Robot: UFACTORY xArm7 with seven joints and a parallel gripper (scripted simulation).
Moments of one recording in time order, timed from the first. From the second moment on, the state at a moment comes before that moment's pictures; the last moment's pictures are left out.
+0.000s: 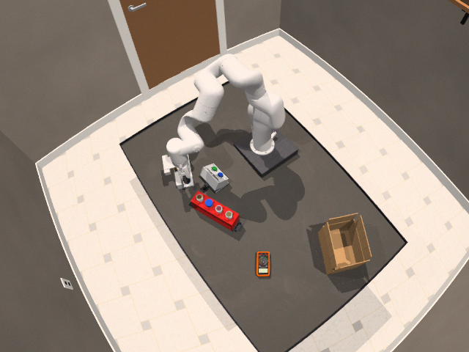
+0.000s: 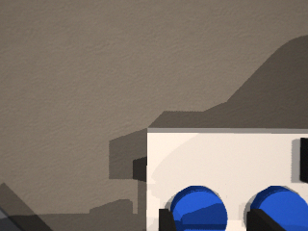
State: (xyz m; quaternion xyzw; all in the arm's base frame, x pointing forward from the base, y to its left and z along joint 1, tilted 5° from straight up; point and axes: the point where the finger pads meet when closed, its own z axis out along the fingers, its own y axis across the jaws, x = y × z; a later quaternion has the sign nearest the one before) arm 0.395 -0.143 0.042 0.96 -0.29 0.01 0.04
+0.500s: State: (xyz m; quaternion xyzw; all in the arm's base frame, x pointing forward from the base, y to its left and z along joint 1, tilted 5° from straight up) arm 0.399 -0.145 0.027 0.96 -0.29 0.01 0.04
